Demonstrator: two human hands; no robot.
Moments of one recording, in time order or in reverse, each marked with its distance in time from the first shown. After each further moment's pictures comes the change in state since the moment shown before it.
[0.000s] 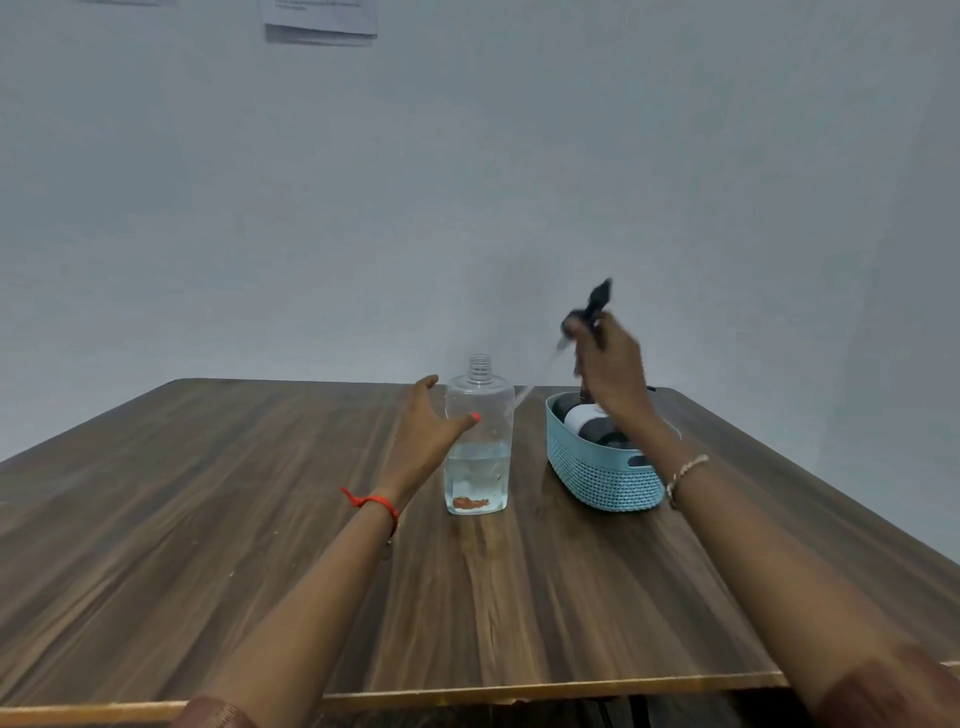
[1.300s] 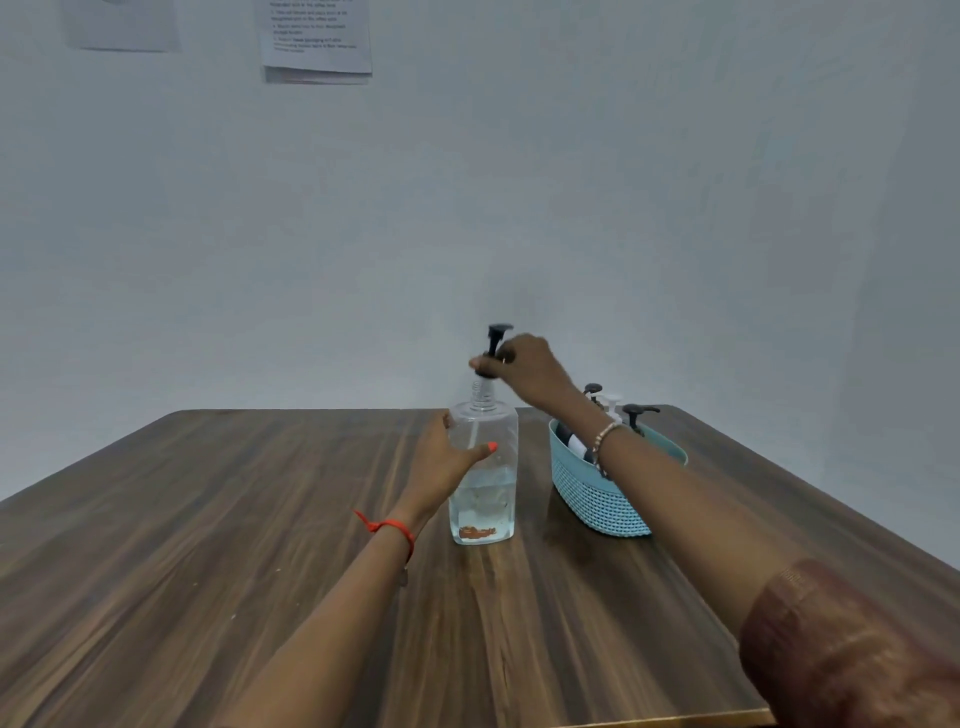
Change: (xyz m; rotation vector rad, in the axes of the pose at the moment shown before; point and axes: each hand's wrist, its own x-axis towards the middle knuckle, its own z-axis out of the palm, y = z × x) left_hand 0.013 -0.004 0.012 -0.067 -0.078 0.003; right_hand 0.037 -0.015 0.065 -0.296 -0.340 -0.001
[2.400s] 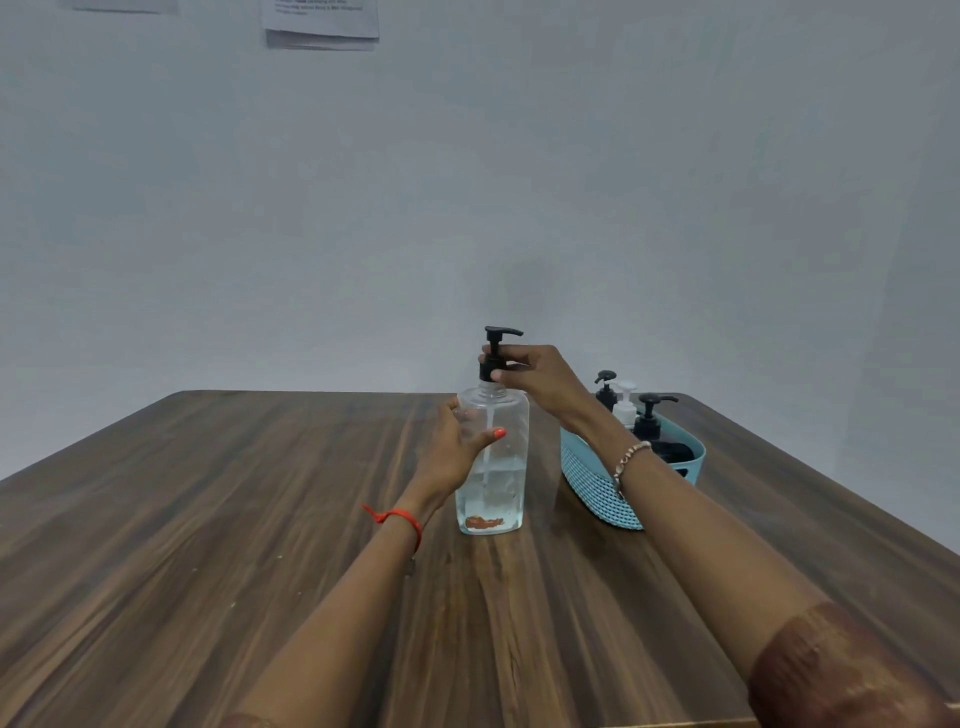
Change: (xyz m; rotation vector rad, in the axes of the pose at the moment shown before) left_hand 0.016 -0.018 0.006 -0.022 -0.065 -0.057; right_hand -0.014 0.022 0.013 0.570 -0.121 0.045
